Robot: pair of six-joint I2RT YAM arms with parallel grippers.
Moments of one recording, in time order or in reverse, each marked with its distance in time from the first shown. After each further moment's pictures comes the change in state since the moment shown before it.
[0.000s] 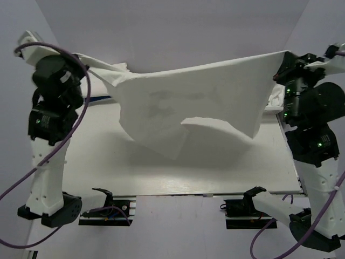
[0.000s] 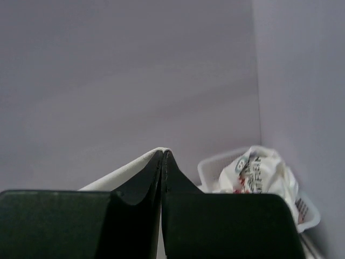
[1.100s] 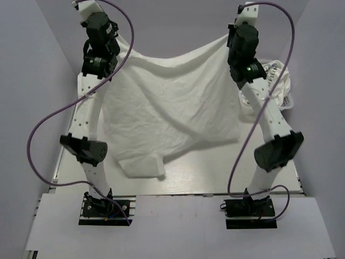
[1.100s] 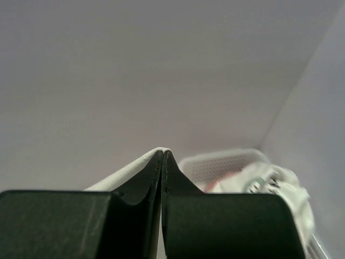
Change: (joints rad) left arm 0.022 0.582 0.391 0.389 -0.026 0.328; right arm -0.046 0.710 0.333 0.184 -0.013 -0.249
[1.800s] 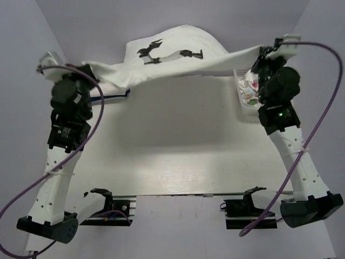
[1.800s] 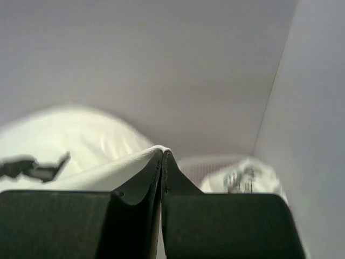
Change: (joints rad) left arm 0.015 -0.741 -0.826 0.145 0.173 -0.179; right arm -0.079 -0.492 -0.470 0.215 -0.194 0.027
